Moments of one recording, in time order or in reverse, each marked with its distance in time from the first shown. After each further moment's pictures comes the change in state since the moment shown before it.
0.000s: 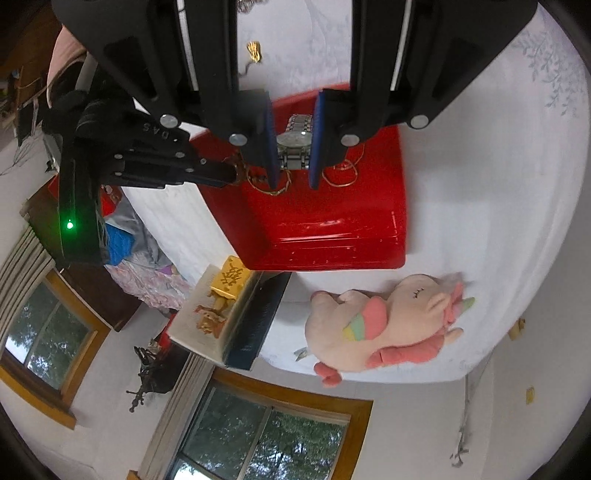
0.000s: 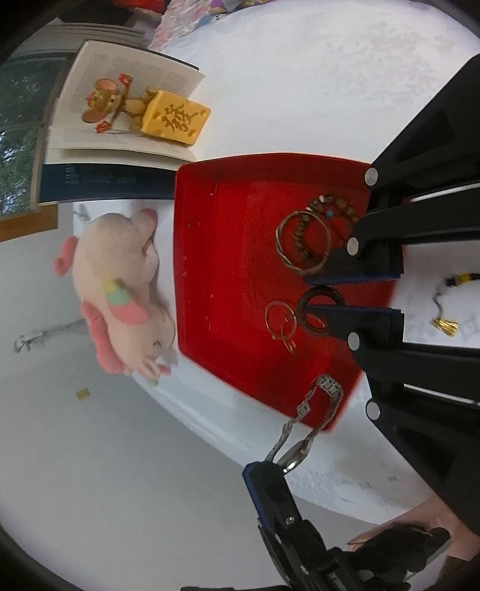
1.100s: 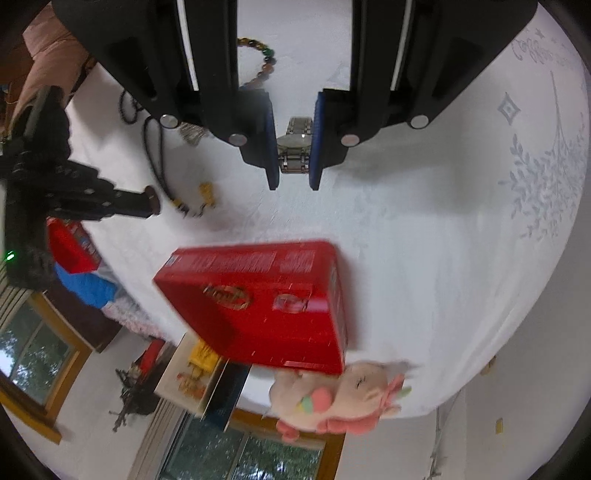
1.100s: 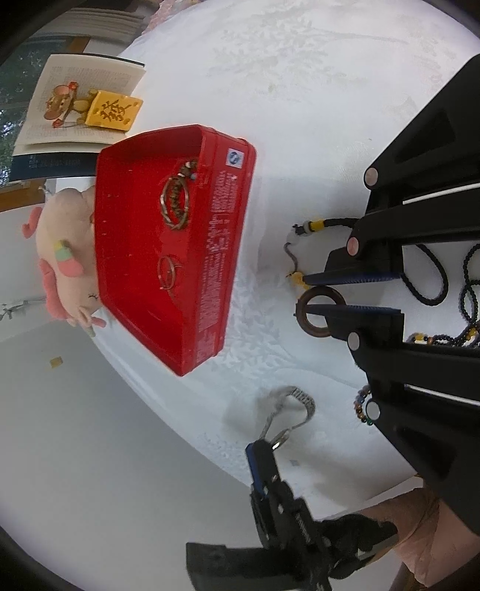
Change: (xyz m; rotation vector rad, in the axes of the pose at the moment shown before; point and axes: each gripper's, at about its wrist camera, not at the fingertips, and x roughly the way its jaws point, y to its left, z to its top) left arm -0.067 0.030 -0.155 -0.016 0.063 0.076; right arm -0.048 0.039 -0.146 -0.086 0.025 0.071
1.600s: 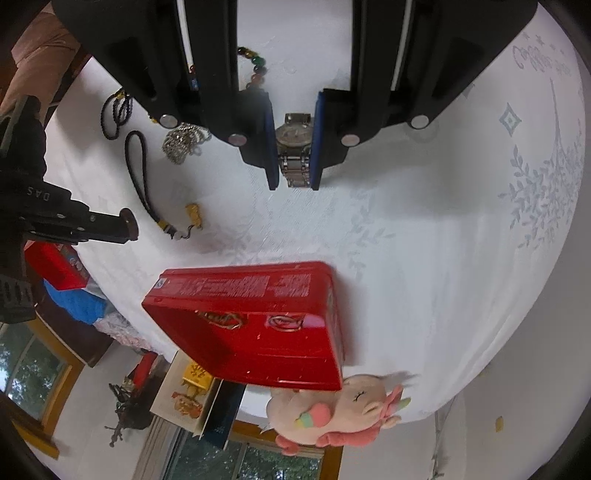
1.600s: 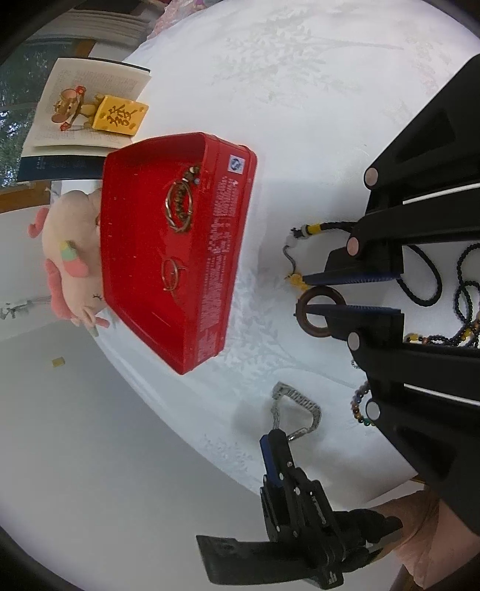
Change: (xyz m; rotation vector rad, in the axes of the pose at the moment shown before) left arm 0.017 -0.006 -0.017 0.036 0.045 0.068; right arm -0.005 0.000 -0.005 -0.008 -0.006 -0.027
